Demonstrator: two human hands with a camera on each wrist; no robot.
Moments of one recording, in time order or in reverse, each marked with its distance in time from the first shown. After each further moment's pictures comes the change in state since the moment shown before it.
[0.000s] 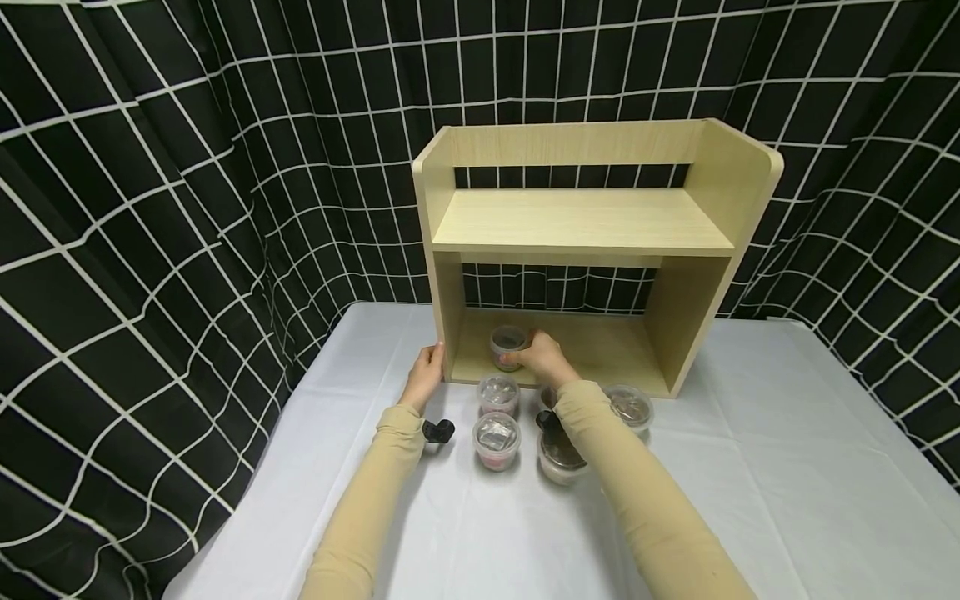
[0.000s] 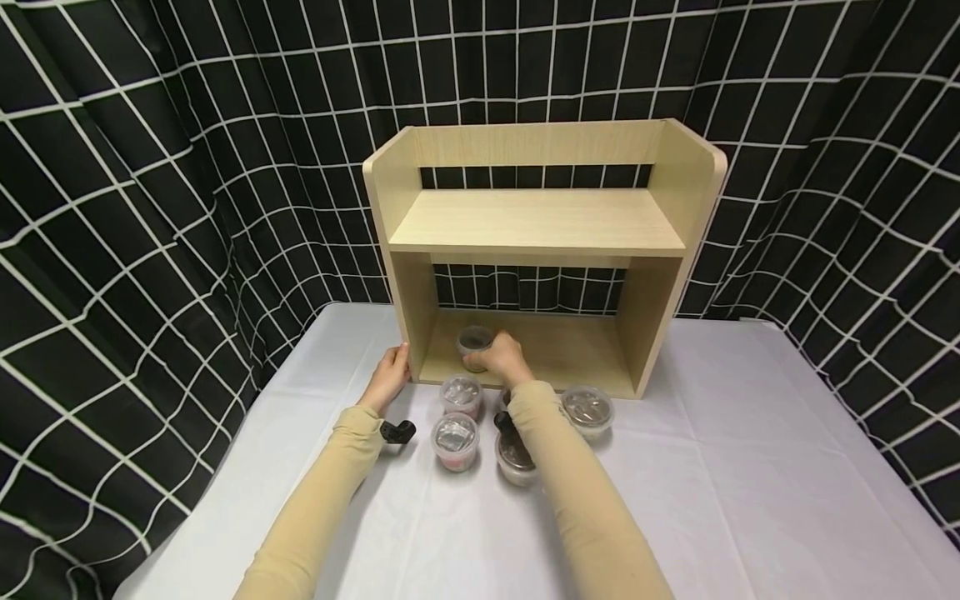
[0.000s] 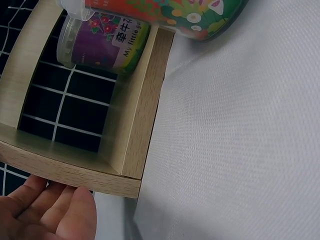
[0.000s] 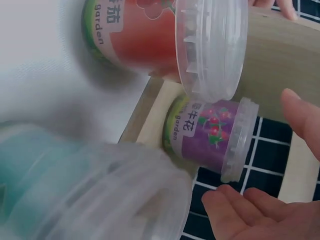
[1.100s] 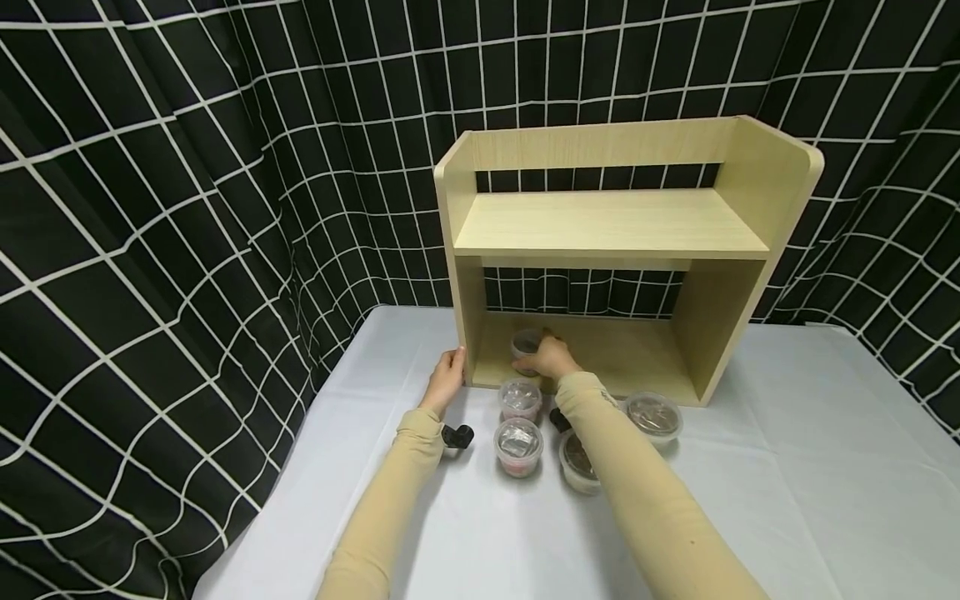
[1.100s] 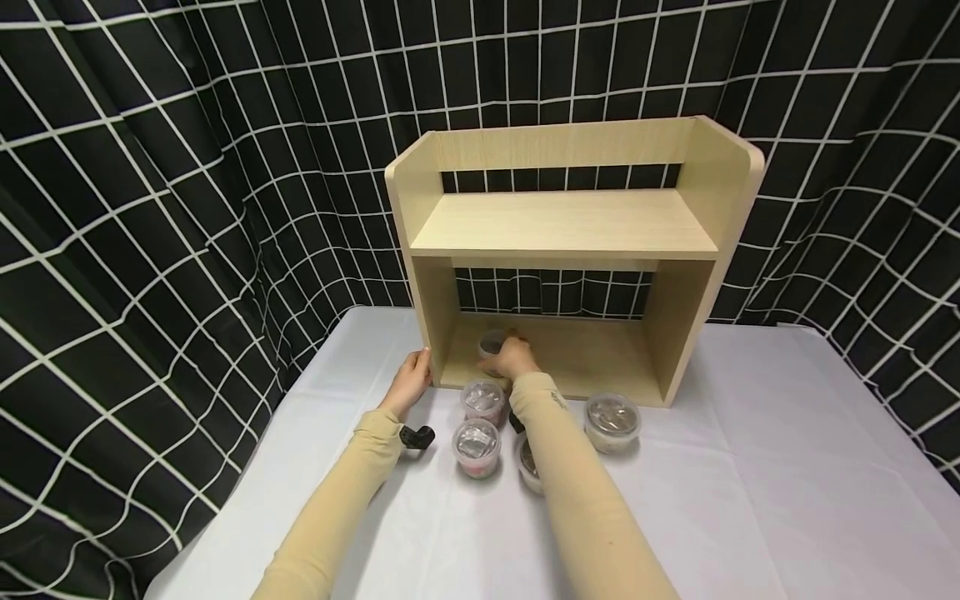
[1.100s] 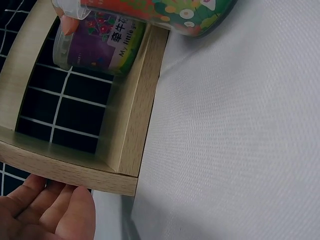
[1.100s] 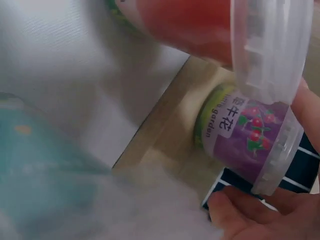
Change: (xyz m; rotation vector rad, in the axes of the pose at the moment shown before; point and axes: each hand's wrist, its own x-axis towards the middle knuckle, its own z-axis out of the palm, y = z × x) left_hand 0.003 -0.005 -0.002 -0.025 -0.030 0.010; right_hand 0.033 0.005 0.017 -0.246 -0.008 -0.044
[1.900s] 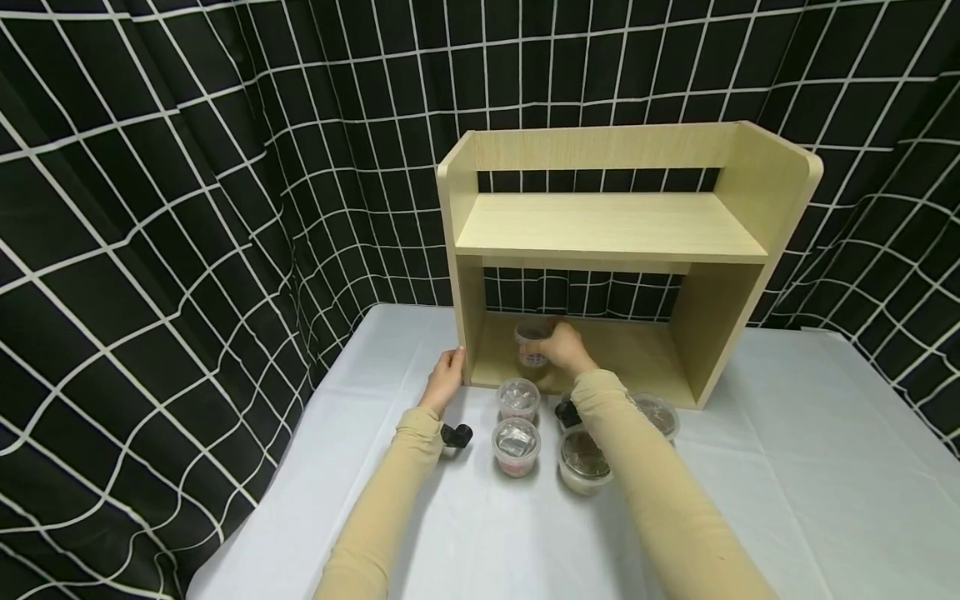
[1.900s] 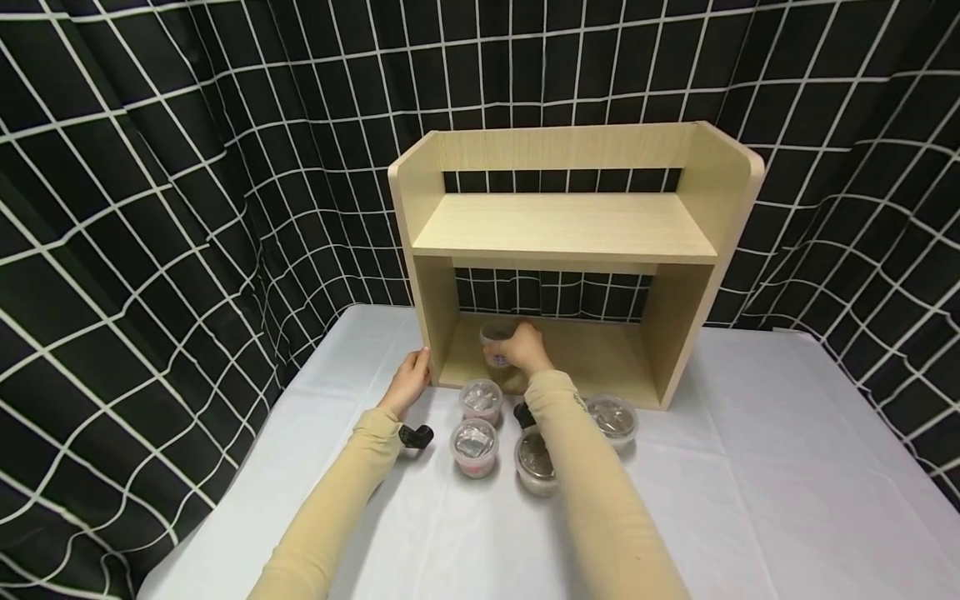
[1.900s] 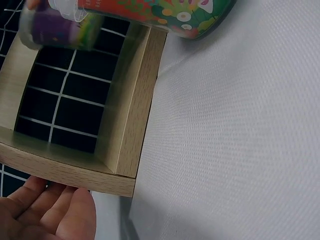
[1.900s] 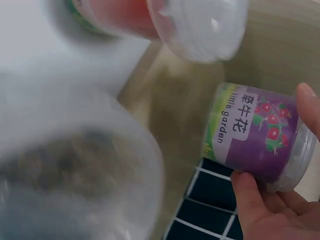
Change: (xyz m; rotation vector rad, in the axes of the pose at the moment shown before) left_hand -0.004 0.002 0.000 0.020 -0.003 -0.006; right_hand -0.003 -0.001 -0.025 0.214 0.065 -0.013
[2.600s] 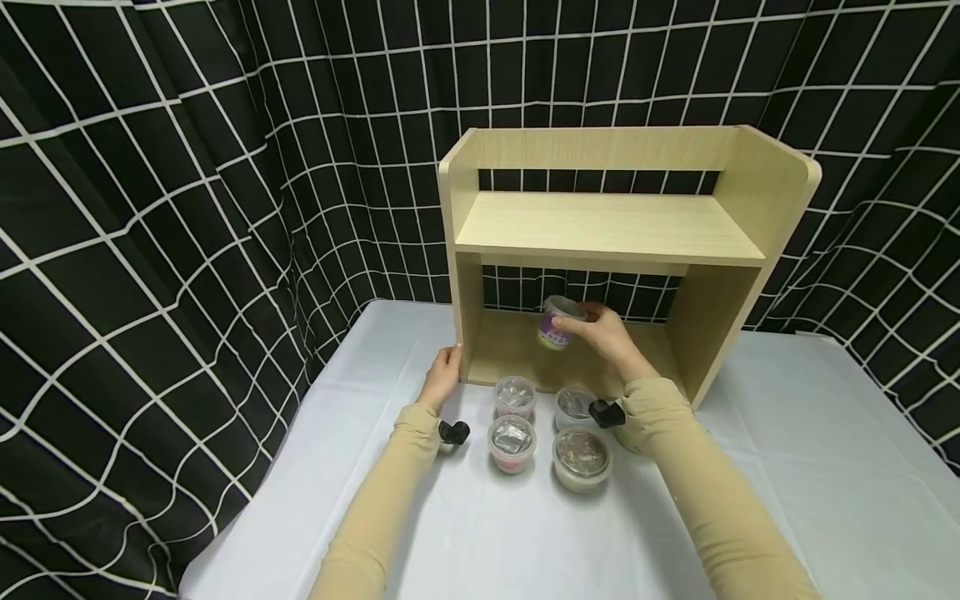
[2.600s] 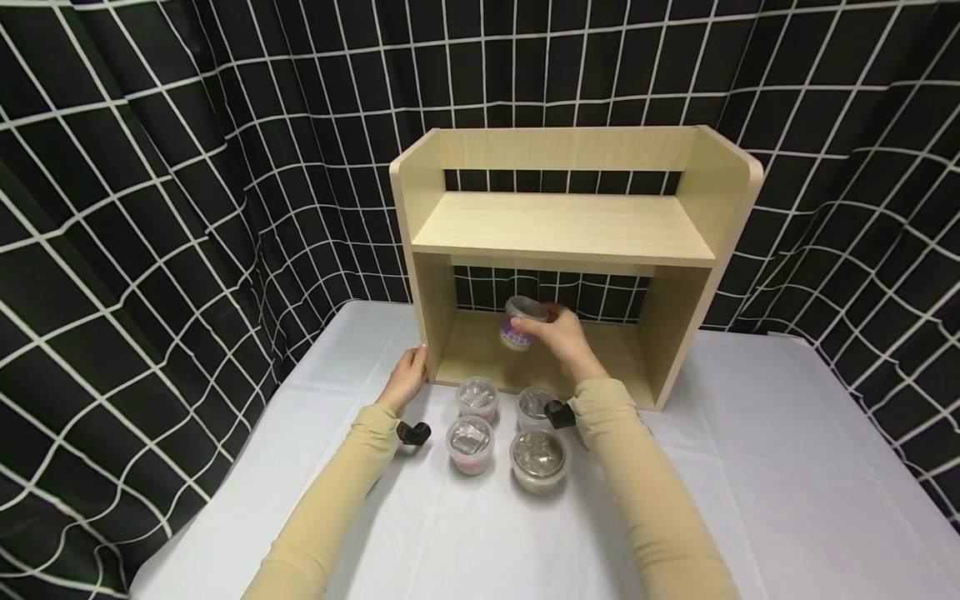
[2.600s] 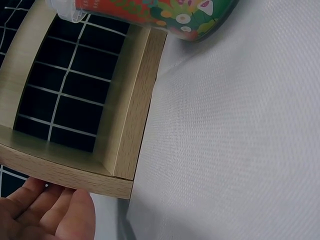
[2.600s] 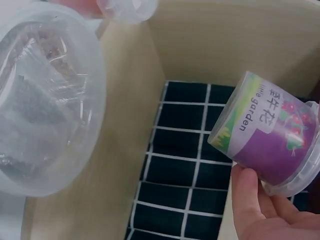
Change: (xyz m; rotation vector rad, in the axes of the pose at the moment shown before) left_hand 0.000 0.002 0.003 0.005 0.032 -0.013; right_hand -0.028 -0.003 -0.062 0.303 0.025 -0.005
